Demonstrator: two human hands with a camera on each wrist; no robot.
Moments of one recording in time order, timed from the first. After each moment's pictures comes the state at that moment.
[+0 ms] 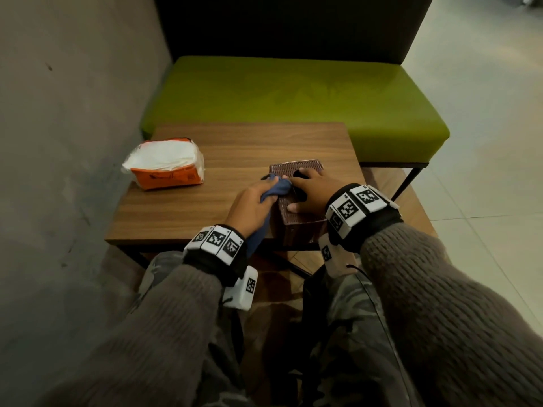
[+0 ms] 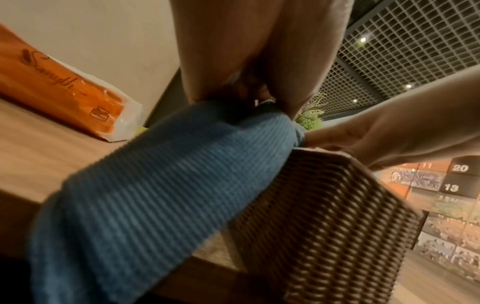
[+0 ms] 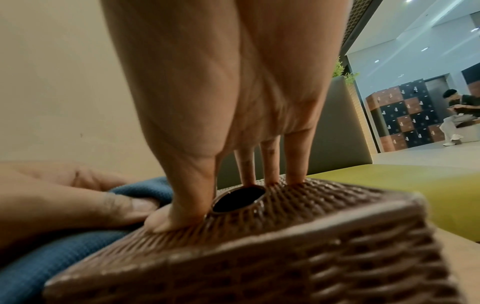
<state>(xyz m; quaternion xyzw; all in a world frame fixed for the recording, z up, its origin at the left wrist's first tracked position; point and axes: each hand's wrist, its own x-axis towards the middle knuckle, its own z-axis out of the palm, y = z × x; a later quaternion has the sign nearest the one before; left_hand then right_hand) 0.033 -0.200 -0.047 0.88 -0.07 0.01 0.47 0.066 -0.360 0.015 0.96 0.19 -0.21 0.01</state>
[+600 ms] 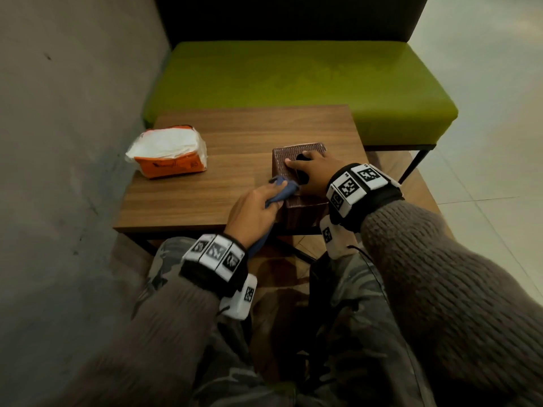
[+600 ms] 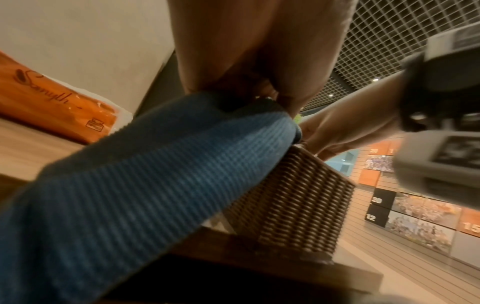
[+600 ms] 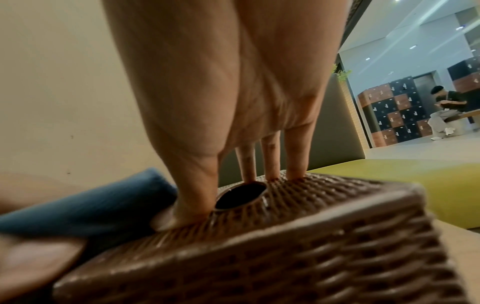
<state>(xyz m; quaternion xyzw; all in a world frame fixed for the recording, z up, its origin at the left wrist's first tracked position) -0.010 -0.202 -0.047 0.90 -0.09 -0.01 0.43 0.066 -0.361 0.015 0.96 0.18 -0.20 0.02</state>
